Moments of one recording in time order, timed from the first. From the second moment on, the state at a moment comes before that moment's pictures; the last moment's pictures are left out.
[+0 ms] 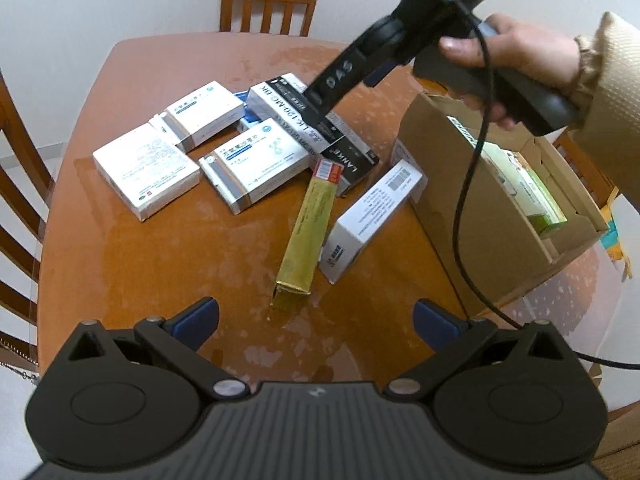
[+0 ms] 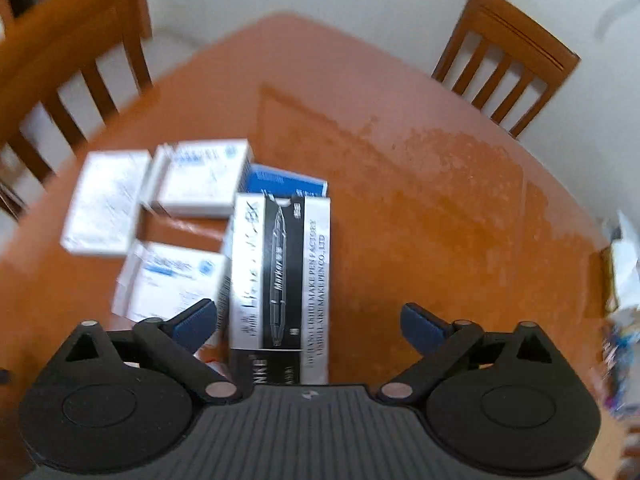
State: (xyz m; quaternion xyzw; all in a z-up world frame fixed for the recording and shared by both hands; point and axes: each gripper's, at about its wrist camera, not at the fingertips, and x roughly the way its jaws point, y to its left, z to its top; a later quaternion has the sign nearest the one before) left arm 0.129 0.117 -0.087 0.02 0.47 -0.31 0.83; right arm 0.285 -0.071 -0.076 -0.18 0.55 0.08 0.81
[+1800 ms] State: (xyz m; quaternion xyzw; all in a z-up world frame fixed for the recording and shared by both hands) left arm 0.107 0.105 -0.078 0.04 0.46 -0.32 0.82; right arm 0.274 -0.075 -0.075 -0.03 0.57 0.09 0.82
